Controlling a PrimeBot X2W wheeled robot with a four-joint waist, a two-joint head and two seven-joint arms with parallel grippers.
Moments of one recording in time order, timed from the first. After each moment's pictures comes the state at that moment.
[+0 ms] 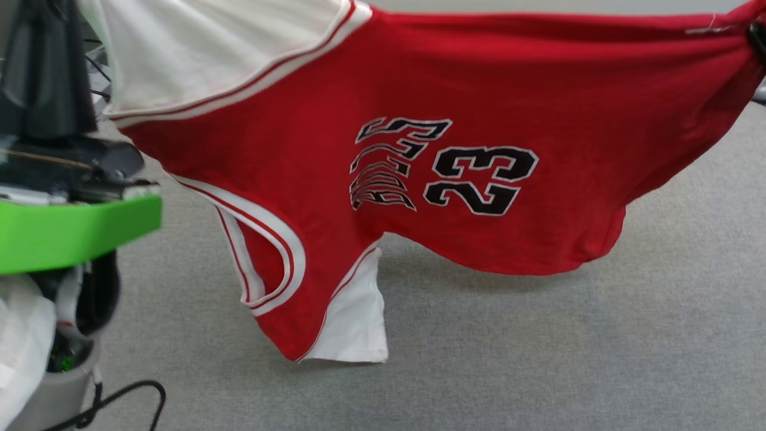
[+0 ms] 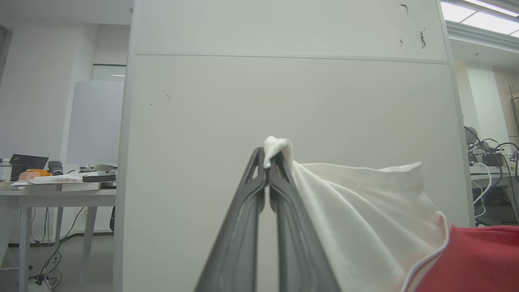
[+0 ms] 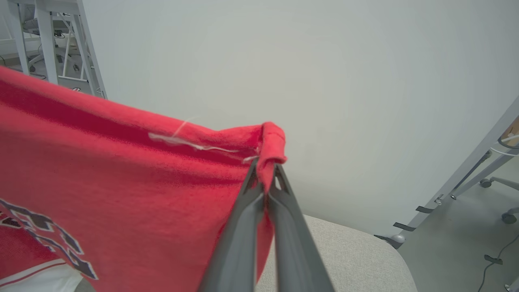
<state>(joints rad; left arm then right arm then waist) -0.47 0.53 -0.18 -0.49 -0.53 0.23 -0.07 -0.52 -0.51 0.00 -0.25 0.54 0.13 0.60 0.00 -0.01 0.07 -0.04</state>
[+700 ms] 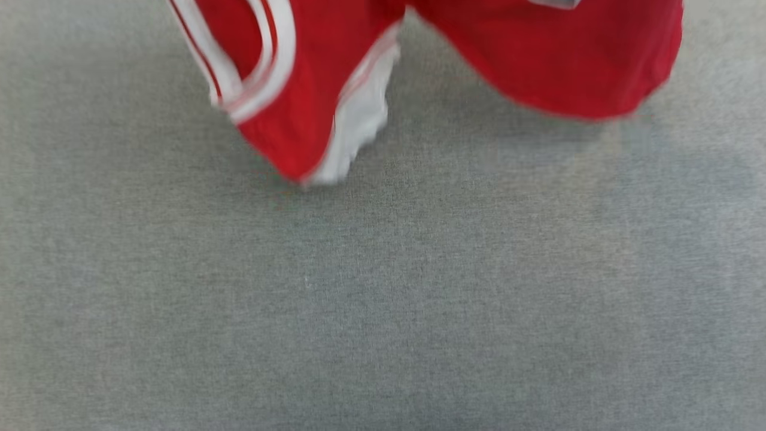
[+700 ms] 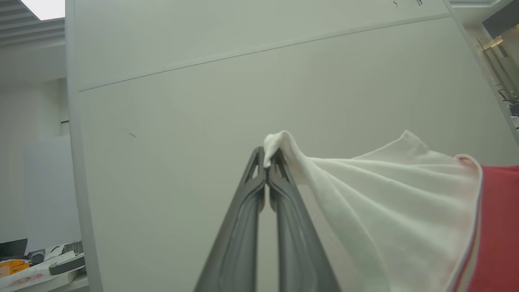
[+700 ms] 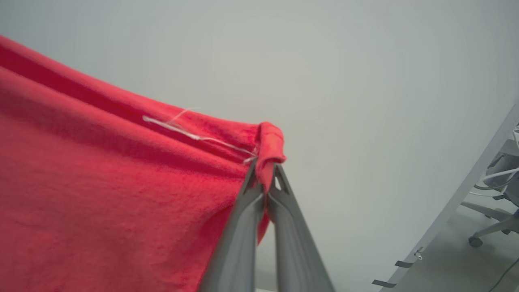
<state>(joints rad) -1.26 0.67 -0.20 -0.15 -0.51 -0.03 -0.03 -1.04 -0.49 -0.06 -0.06 0.42 0.13 0.46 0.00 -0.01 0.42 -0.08</state>
